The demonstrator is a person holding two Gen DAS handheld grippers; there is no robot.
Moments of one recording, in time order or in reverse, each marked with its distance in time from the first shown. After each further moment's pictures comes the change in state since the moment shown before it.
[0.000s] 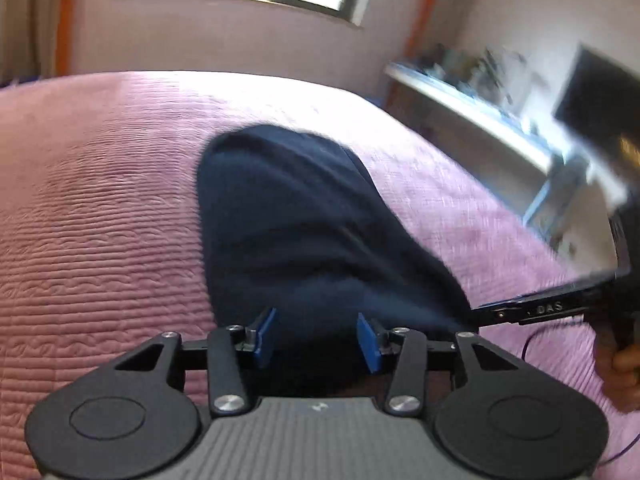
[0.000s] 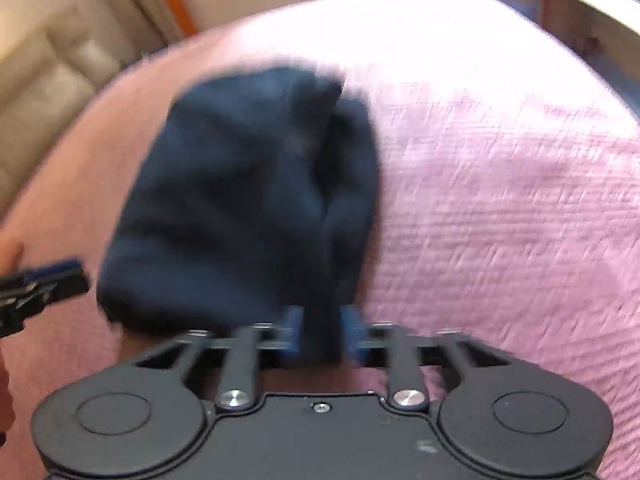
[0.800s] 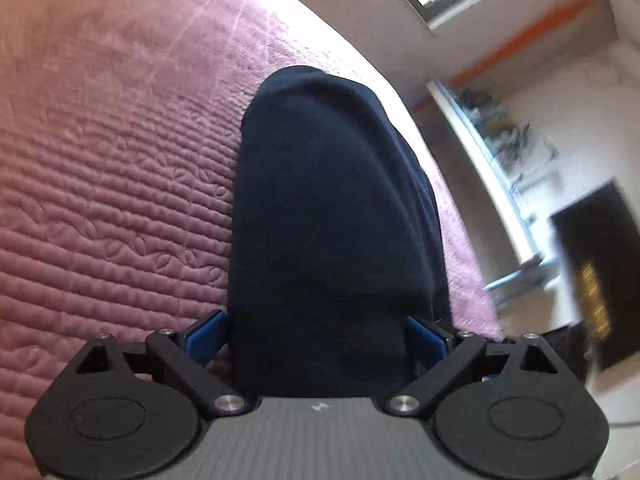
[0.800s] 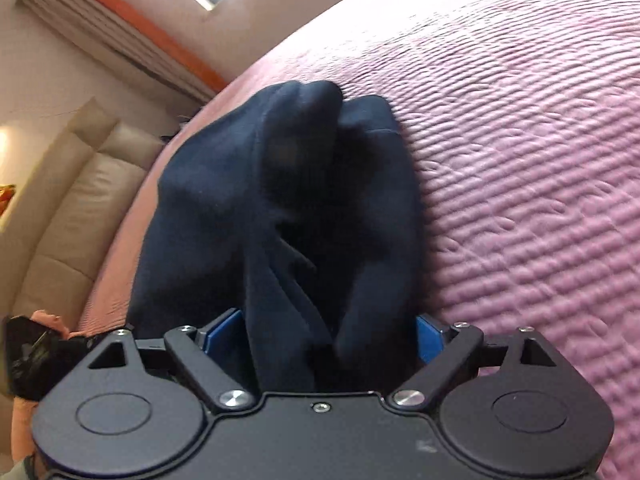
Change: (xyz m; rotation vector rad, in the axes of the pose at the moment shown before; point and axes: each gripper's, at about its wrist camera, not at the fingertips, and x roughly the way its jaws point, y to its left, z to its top) left arm 0.124 0.115 0.022 -0.486 0.144 -0.258; right arm 0.112 -0.053 0.031 0.241 -0.002 0.370
